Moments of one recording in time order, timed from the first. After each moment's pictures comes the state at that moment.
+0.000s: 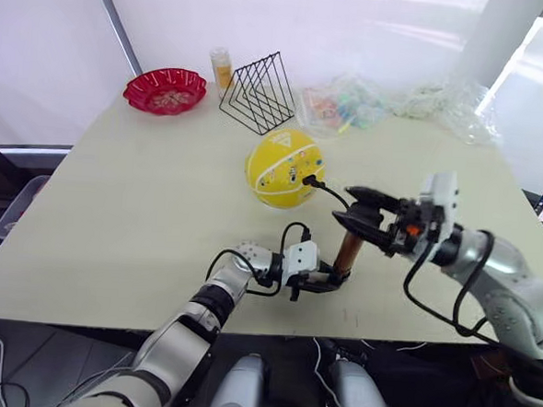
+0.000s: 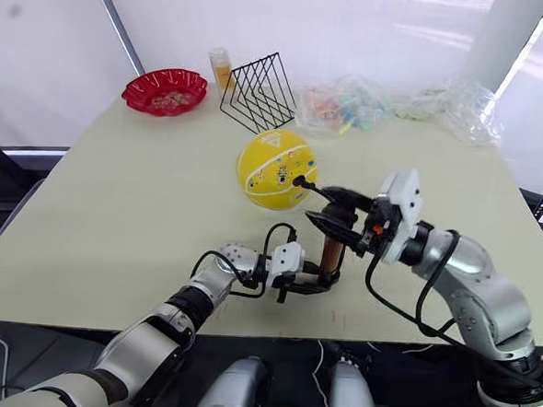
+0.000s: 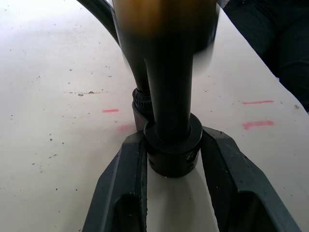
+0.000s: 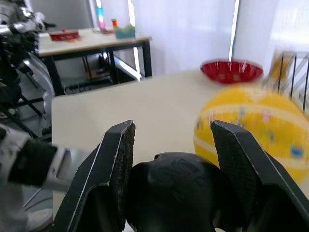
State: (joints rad) left arm -0.60 0.17 -0.38 0.93 0.04 -0.46 -1.15; right arm -0.31 -0.63 -0.02 -0.53 0.79 0.53 0.71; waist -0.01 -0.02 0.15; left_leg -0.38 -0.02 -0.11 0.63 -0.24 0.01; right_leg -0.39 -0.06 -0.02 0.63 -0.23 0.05
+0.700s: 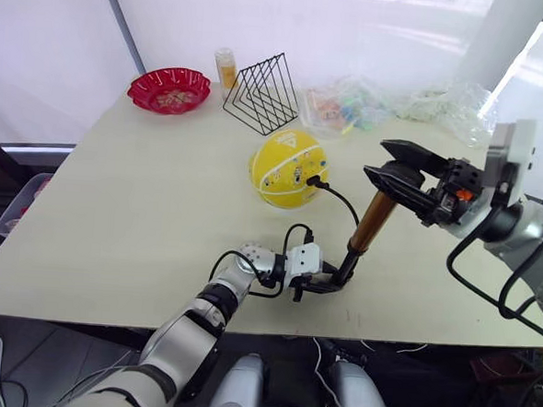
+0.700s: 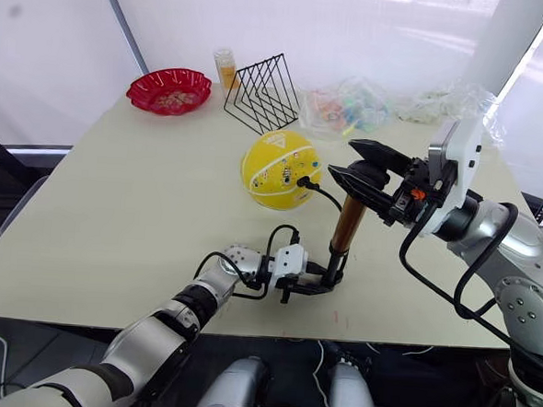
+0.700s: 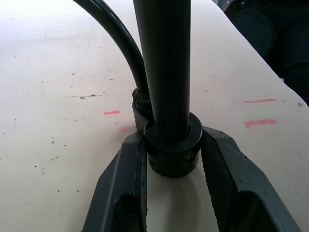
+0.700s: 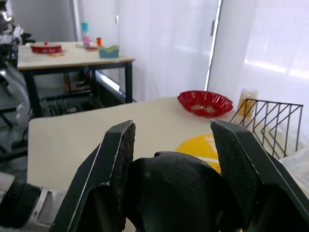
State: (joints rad) left arm -0.63 0.14 -0.39 1.03 0.04 -0.54 -1.12; right arm -0.36 -0.69 -0.18 -0.61 0.93 0.62 0.57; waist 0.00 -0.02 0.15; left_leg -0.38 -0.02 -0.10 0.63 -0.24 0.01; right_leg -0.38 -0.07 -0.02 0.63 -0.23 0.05
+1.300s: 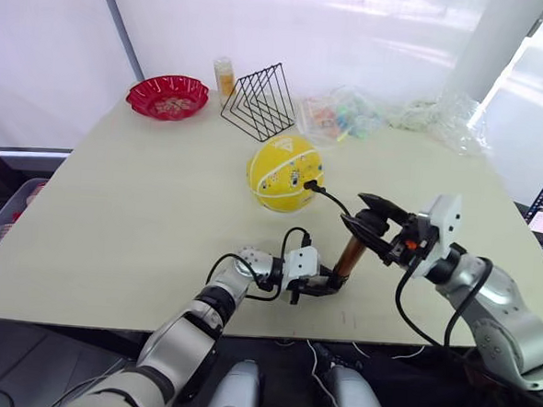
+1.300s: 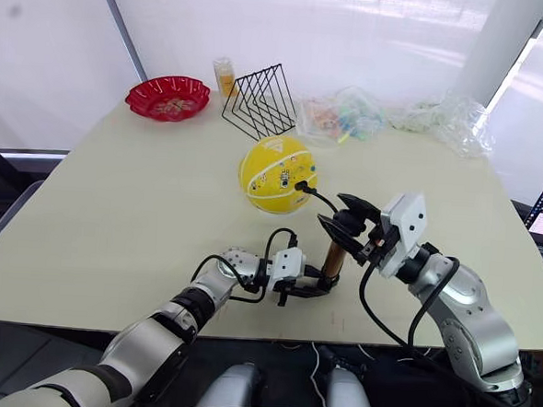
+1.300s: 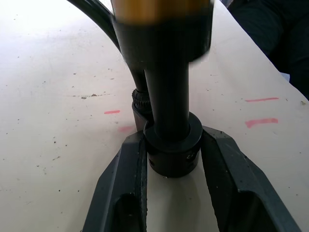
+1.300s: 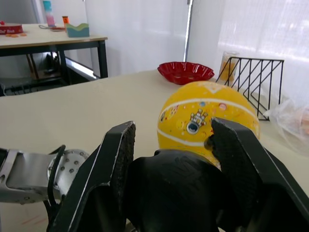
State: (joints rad) left arm -0.62 0.15 -0.40 1.05 0.05 -0.54 -1.11; right arm -0.07 -0.50 0.06 -0.49 0.55 0.34 0.61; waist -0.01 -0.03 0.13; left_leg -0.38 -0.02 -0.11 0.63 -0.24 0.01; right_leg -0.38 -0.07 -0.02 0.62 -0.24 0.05
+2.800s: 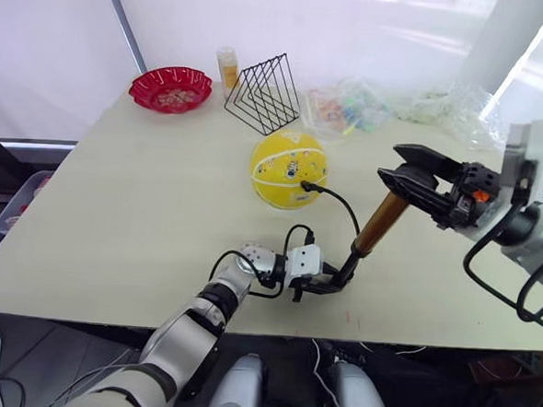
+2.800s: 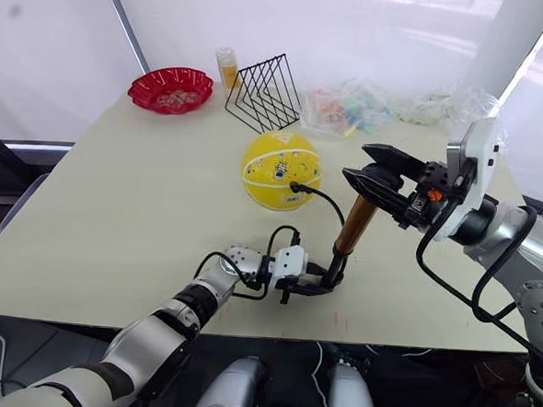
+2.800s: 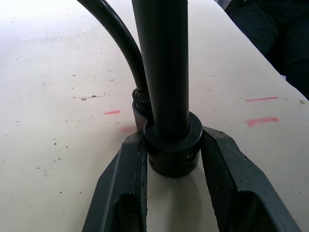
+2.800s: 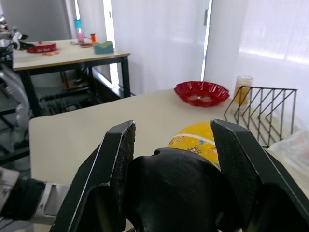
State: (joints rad) left arm -0.63 0.15 -0.40 1.04 0.05 -0.56 -1.12; right arm -0.30 -0.73 -0.23 -0.59 0.99 0.65 0.58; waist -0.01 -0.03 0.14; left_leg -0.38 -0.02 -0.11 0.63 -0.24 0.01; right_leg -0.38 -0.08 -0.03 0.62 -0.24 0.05
